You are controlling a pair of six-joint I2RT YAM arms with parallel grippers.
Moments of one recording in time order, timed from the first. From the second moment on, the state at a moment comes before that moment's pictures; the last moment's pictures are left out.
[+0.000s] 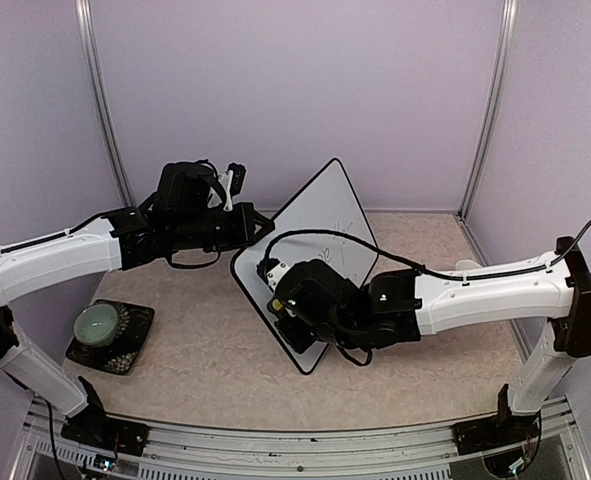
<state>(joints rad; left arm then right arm) -0.81 1.46 1.23 -0.17 0.04 -0.62 1.30 1.70 1.32 -0.36 0.51 0.23</state>
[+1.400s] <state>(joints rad) -0.83 1.45 1.23 -0.16 0.02 -0.61 1.34 1.73 1.26 -0.42 0.52 0.21</state>
